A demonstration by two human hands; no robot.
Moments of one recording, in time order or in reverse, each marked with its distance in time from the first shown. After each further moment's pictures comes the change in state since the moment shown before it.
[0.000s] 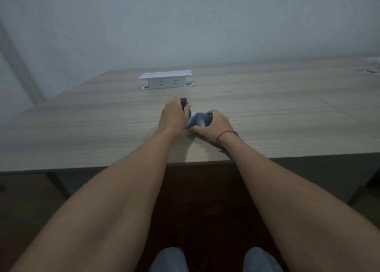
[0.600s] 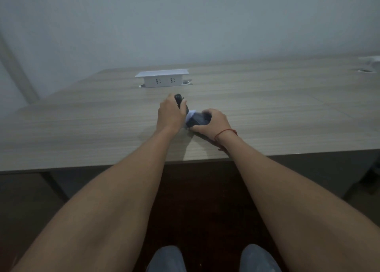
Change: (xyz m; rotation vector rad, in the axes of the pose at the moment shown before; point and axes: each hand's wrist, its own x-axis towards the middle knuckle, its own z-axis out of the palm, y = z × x) left_hand -0.004 0.006 0.000 -0.074 0.093 -0.024; right_hand -0.005 0.001 -0.006 0.152 -0.006 -0.068
